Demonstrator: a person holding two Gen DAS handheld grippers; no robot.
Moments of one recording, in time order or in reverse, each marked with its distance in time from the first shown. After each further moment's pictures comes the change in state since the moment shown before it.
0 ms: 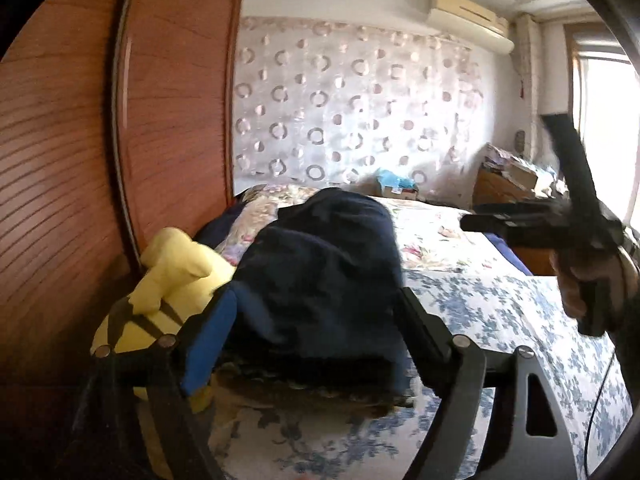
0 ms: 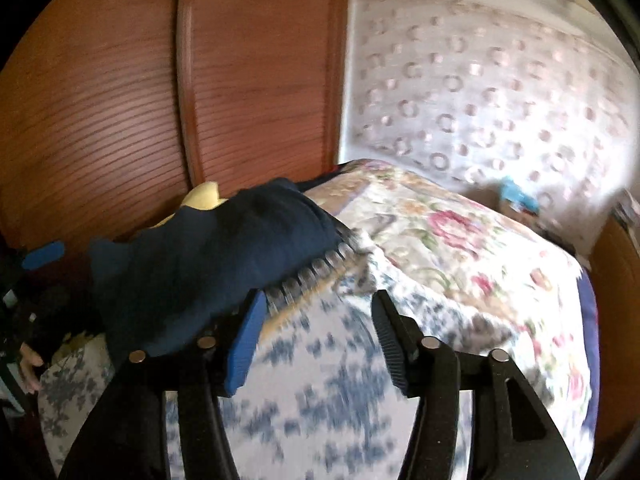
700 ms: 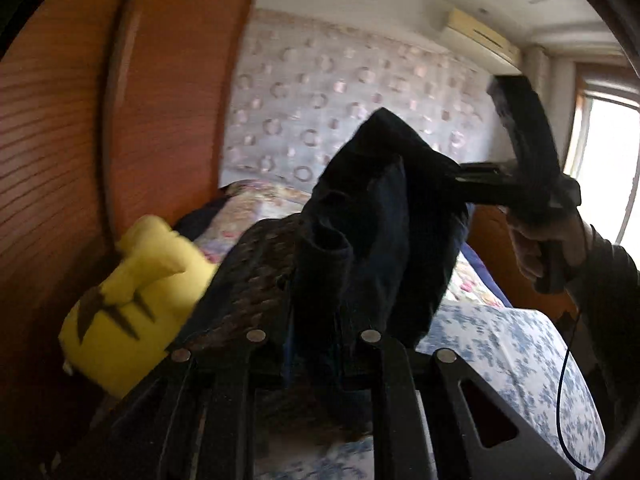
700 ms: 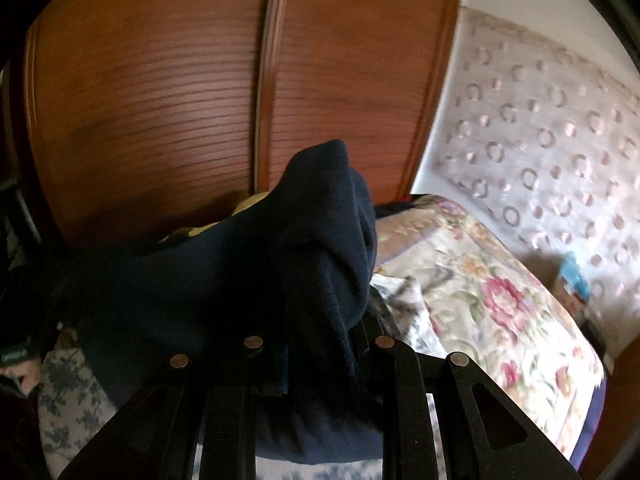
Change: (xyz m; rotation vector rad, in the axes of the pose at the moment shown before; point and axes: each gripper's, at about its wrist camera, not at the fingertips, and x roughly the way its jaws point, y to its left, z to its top) left arm 0.018 0.015 0.013 -0.148 0.000 -0.054; right arm 0.083 -0.035 0.116 -0.315 0.033 0.236
